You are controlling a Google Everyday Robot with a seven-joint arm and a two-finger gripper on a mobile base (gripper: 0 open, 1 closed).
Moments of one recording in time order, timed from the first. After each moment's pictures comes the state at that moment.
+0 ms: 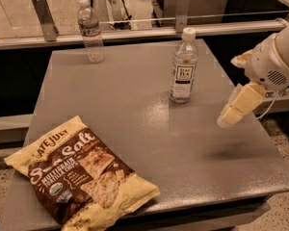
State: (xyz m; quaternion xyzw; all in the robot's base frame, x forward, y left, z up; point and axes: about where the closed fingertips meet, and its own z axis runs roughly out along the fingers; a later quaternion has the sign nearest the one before) arm 0.490 -0.206 0.910 -0.53 0.80 0.06 0.26
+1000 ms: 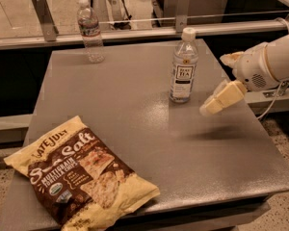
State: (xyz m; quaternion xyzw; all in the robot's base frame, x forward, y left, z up) arm 0.540 -0.190 0.892 -0.49 0.78 0.12 0.37
